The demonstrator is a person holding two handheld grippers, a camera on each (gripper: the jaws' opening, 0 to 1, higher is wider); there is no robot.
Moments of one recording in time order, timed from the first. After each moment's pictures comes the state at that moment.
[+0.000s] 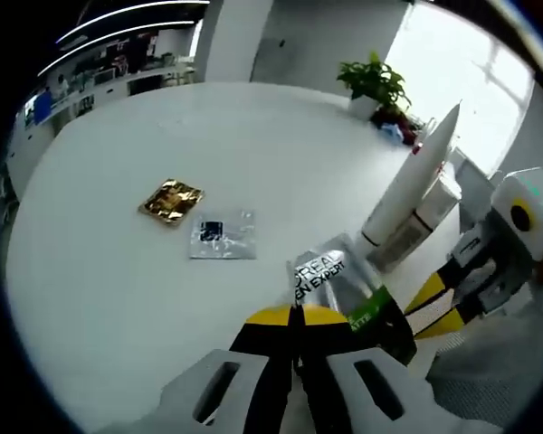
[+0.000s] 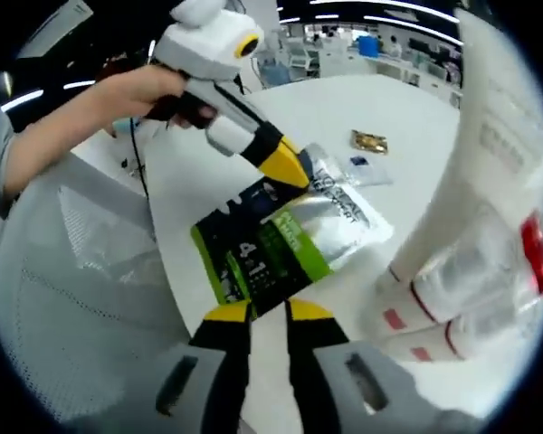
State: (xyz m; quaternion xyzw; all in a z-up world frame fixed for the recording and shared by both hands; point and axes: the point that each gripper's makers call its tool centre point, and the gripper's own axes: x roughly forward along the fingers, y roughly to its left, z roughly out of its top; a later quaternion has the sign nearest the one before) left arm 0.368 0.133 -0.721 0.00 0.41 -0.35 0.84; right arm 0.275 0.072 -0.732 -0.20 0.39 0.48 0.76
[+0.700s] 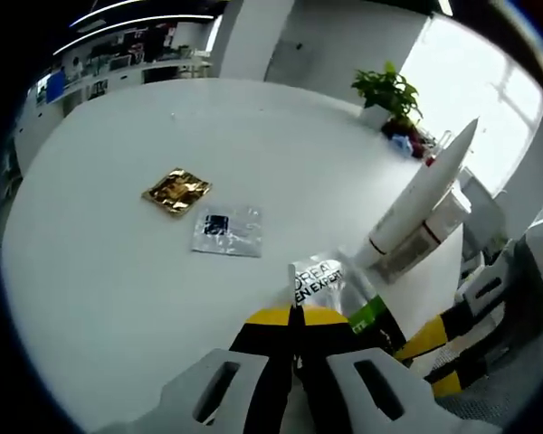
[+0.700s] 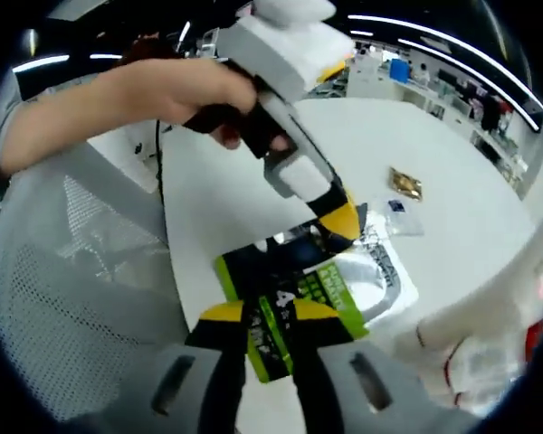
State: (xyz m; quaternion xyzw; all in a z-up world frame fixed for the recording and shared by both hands) left arm 0.376 0.133 -0.727 -0.05 0.41 -0.32 0.85; right arm 0.274 0.122 -0.730 -0.24 0.35 0.51 0.75
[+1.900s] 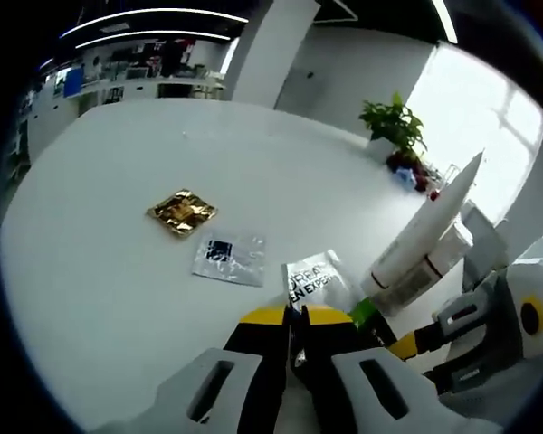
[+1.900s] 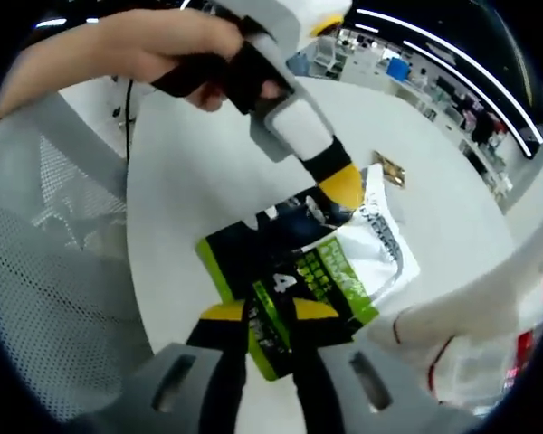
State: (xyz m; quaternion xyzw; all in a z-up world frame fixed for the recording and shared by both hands) left arm 0.388 0.121 -0.716 -0.08 0.35 -0.31 0.88; right arm 0.299 0.093 -0.748 -0.32 0.35 0.46 0.75
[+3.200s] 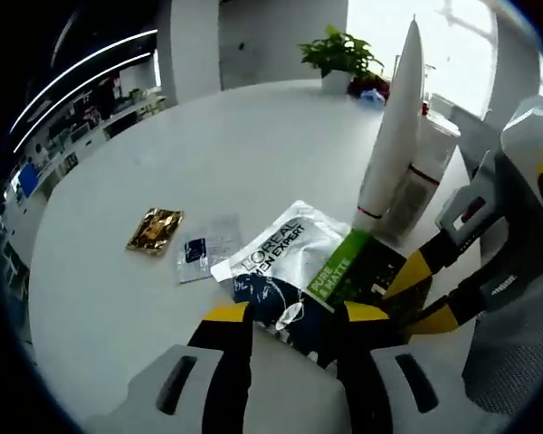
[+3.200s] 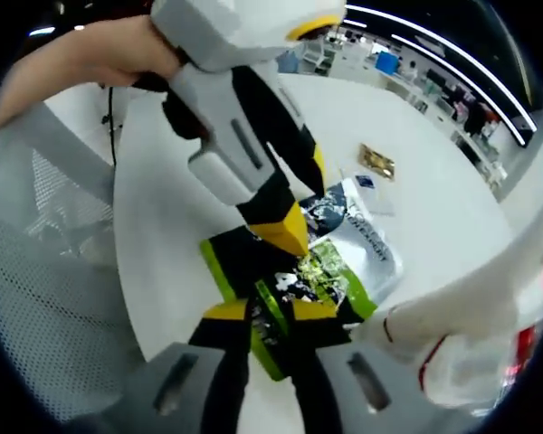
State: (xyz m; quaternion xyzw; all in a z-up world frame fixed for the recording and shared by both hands) left arm 0.374 0.119 -0.740 0.13 0.36 -0.38 0.84; right arm 0.308 0.088 -0.749 -0.31 0.36 0.44 0.76
